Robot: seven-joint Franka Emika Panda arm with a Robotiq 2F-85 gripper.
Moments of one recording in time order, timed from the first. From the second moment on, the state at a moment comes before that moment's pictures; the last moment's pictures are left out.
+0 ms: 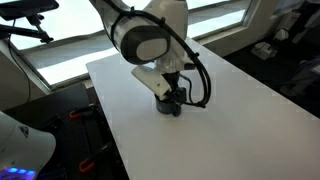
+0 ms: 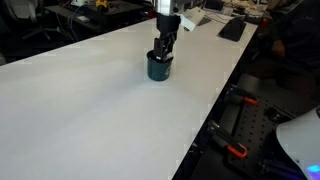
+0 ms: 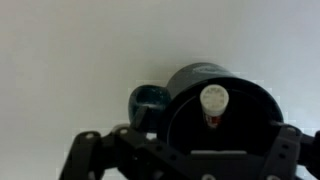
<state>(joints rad) -0.08 0.27 -0.06 -2.47 -0.10 2.76 -0.24</state>
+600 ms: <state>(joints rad) -0.07 0.24 -0.01 -2.44 -0.10 2.76 -0.24</state>
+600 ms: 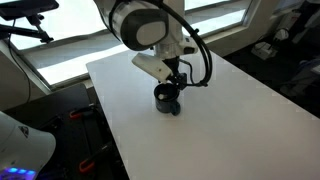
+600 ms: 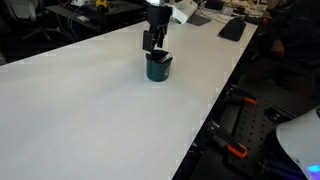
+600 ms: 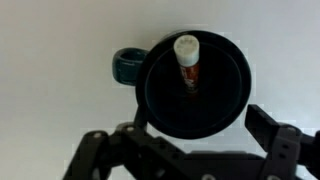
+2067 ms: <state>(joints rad) -0.06 0.24 -0.01 -2.41 -0.09 2.64 -0.21</state>
